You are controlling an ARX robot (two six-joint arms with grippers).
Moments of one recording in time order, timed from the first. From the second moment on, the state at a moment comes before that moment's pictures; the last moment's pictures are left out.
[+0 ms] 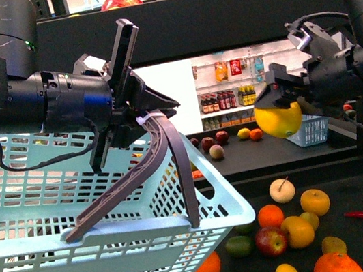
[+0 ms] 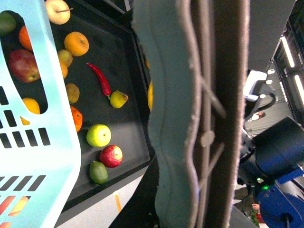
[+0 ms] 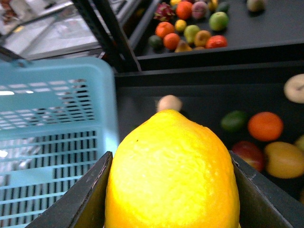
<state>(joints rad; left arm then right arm) -0.26 1.87 1.45 0.17 0.70 -0.83 0.04 1.97 1.50 0.19 -0.39 0.22</state>
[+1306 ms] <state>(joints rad) -0.26 1.87 1.45 0.17 0.70 -0.83 0.28 2.07 1.44 0.29 -0.33 0.40</state>
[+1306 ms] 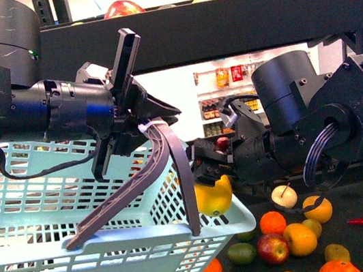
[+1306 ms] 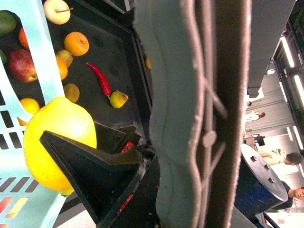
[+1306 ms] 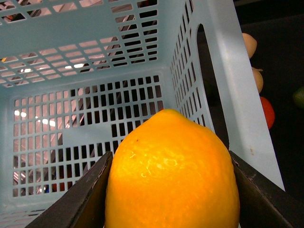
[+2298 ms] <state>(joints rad) -0.26 1.88 1.45 0.17 0.70 -0.84 0.08 2.04 1.46 0.32 -0.23 0.21</state>
